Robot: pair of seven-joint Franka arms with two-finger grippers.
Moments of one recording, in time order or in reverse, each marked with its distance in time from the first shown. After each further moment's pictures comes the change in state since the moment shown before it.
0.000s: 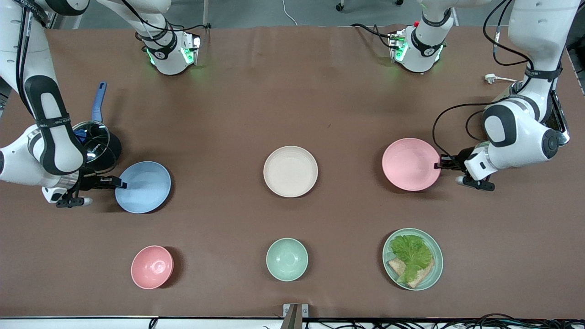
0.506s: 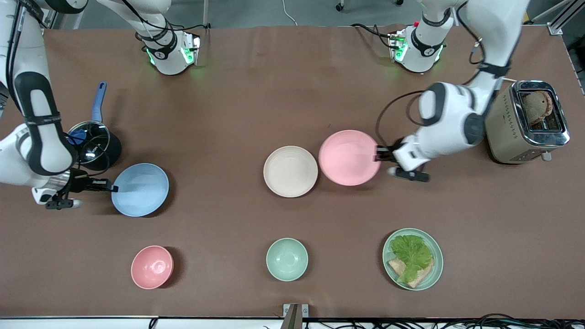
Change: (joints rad) left arm -0.014 0.020 -0.437 0.005 0.009 0.216 -0.556; right arm 0.001 -0.024 -0.041 0.098 0.007 -0.130 0.004
